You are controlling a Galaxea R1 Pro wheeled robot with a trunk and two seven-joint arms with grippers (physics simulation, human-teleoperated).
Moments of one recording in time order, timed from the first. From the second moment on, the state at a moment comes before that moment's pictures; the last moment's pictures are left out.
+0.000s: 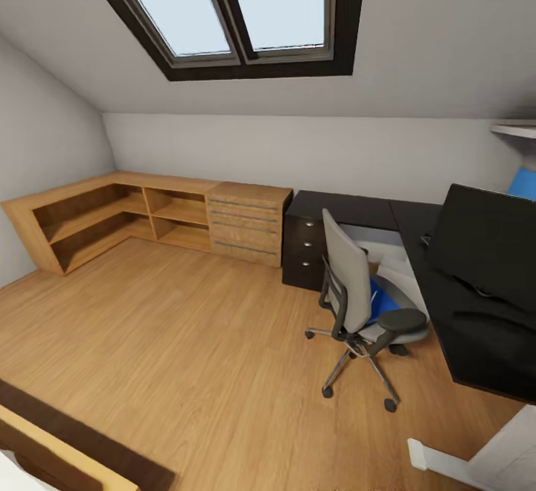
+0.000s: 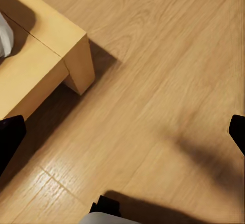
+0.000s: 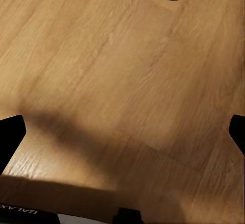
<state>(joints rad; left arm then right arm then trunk) 0.00 0.03 0.01 -0.35 0.35 -0.49 -0.01 -0.18 0.01 0.00 -0.16 0.16 -0.45 0.00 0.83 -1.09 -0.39</state>
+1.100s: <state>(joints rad) 0.00 0.03 0.00 -0.35 0.35 -0.49 -0.01 -0.18 0.01 0.00 -0.17 0.06 -0.45 0.00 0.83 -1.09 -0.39</state>
